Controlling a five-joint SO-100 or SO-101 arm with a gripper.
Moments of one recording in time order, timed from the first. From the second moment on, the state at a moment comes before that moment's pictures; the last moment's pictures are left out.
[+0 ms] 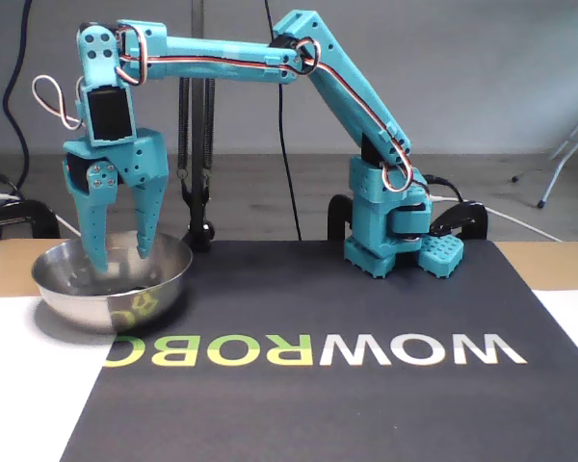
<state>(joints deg) 70.2 49.0 41.4 96.1 -24.5</state>
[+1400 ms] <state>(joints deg) 68.0 49.0 41.4 96.1 -24.9</state>
